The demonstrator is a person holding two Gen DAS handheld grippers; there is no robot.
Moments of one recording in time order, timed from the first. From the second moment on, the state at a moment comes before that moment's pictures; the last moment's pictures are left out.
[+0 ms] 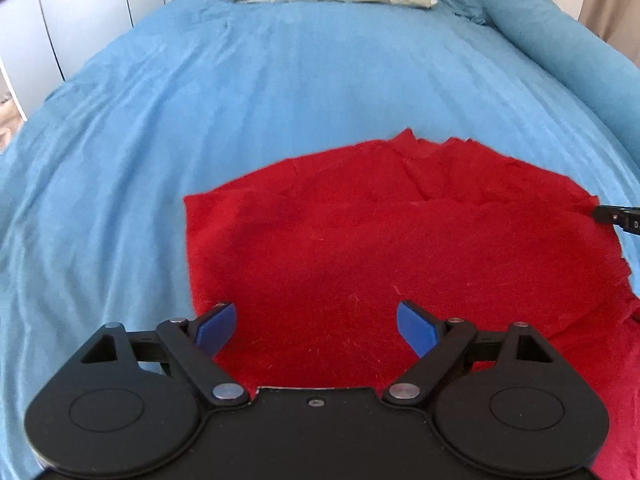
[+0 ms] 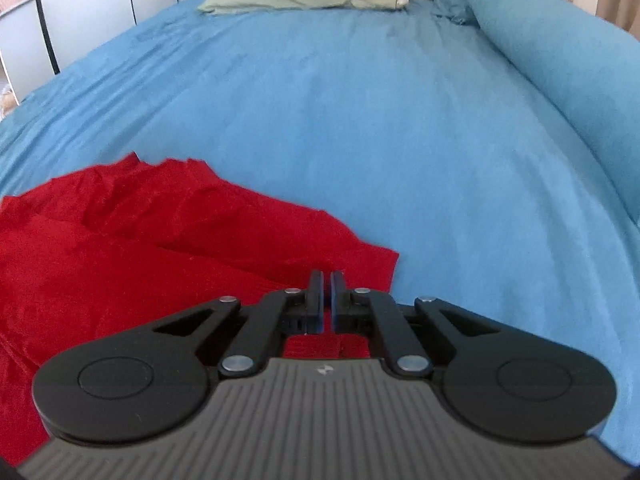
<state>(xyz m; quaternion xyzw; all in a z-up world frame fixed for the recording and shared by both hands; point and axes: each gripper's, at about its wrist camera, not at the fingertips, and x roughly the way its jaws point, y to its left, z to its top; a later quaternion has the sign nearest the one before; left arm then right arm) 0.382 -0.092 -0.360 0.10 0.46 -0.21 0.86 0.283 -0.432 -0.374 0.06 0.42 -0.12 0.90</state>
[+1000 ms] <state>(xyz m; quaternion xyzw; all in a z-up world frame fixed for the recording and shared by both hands) 0.260 0.021 -0.276 0.02 0.47 -0.15 0.87 0.146 -0.389 -0.260 0.15 0.37 -0.06 0.92</state>
